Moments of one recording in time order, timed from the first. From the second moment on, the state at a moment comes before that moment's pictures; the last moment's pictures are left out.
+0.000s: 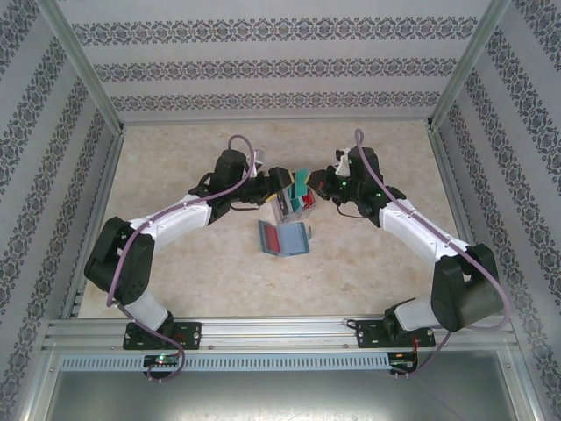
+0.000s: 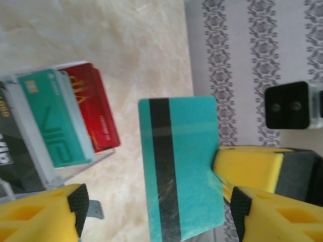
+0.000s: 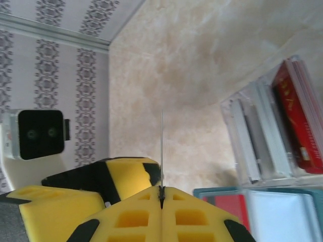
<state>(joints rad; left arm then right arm) -0.50 1.64 1.06 0.11 0.54 -0.99 0.34 1.41 0.94 -0.08 -0.54 0.98</state>
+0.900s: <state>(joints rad) -0.46 1.64 1.07 0.23 0.62 -1.31 0.28 1.47 0.90 0.15 -0.74 1.22</state>
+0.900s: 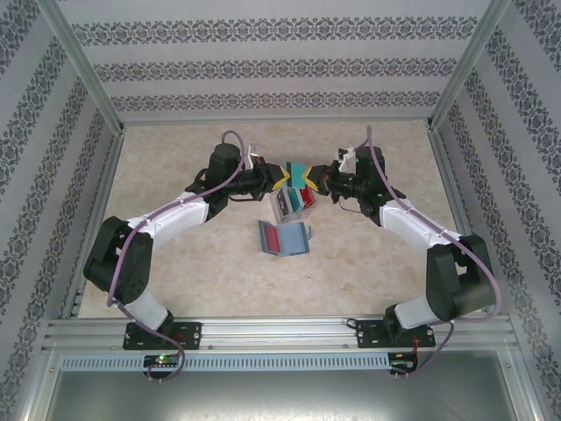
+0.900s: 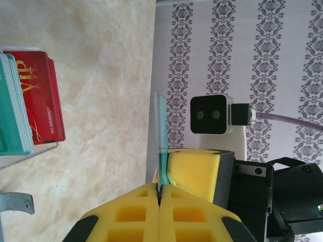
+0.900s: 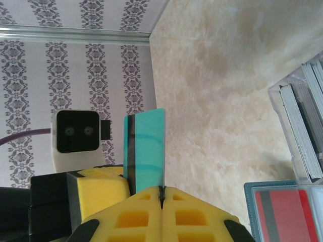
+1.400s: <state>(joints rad) -0.46 1.52 0.84 0.29 0.49 -1.66 0.28 1.44 0.89 -0.06 -0.66 1.08</state>
